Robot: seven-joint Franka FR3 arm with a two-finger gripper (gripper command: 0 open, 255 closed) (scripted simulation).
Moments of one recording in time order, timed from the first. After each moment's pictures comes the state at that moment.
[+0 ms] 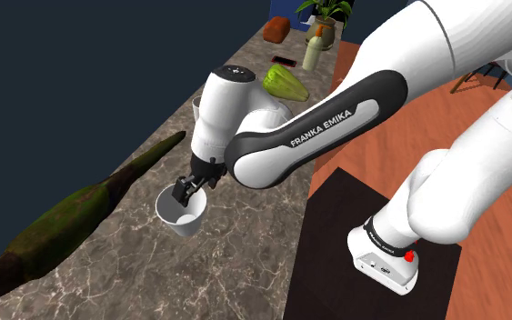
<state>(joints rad) 0.14 -0.01 0.51 -2.36 0.20 2.57 0.45</state>
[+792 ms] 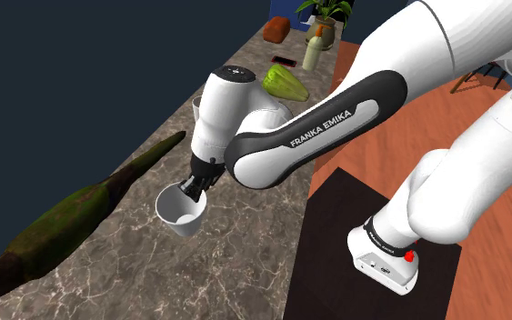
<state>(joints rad) 0.14 -0.01 0.51 -2.36 0.20 2.57 0.45</state>
